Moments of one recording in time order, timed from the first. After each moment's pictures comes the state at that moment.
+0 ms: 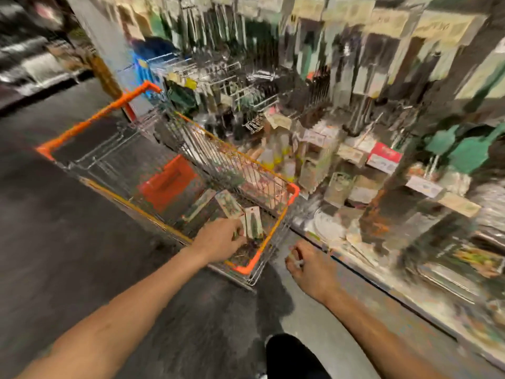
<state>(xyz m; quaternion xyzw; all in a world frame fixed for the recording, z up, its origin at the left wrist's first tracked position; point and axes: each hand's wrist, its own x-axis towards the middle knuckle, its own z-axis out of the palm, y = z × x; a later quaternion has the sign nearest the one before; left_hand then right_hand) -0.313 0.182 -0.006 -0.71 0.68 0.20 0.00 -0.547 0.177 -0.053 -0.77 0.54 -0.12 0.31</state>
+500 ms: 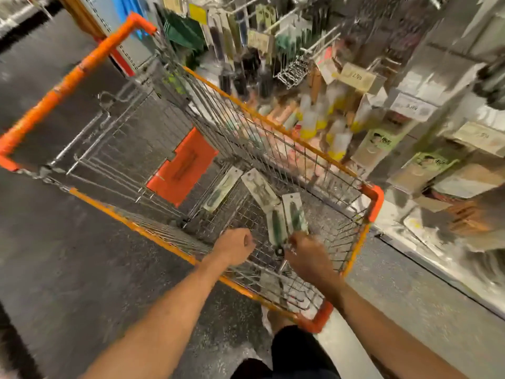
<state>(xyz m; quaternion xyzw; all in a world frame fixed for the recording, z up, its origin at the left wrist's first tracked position) -0.144 0.065 -0.186 -0.75 0.53 0.40 0.06 -0.340 0.041 -0.173 -0.71 0.57 0.02 0.42</state>
